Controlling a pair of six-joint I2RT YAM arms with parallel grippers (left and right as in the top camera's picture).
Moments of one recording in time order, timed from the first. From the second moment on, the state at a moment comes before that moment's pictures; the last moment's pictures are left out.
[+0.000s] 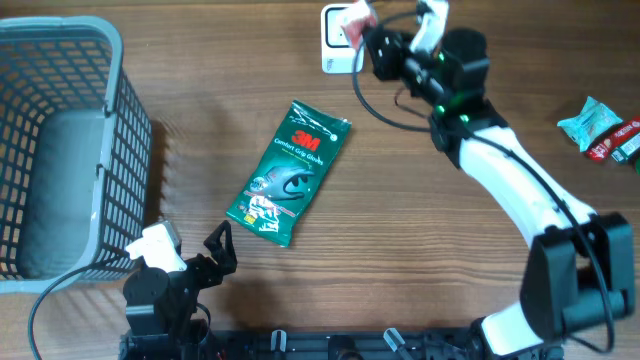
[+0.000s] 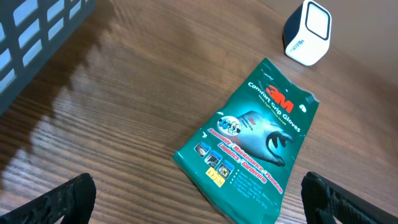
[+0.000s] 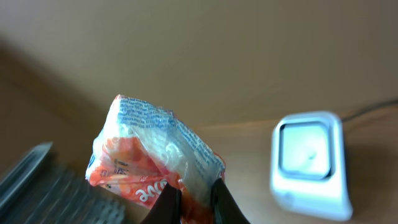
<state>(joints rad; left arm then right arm) 0.05 0.01 0.28 -0.78 0.13 -0.43 0.28 1.73 1.22 0.34 -0.32 0.54</state>
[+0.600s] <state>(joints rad) 0.05 0.01 0.28 -0.79 0.13 -0.43 0.42 2.25 1.66 0.23 0.33 0.17</state>
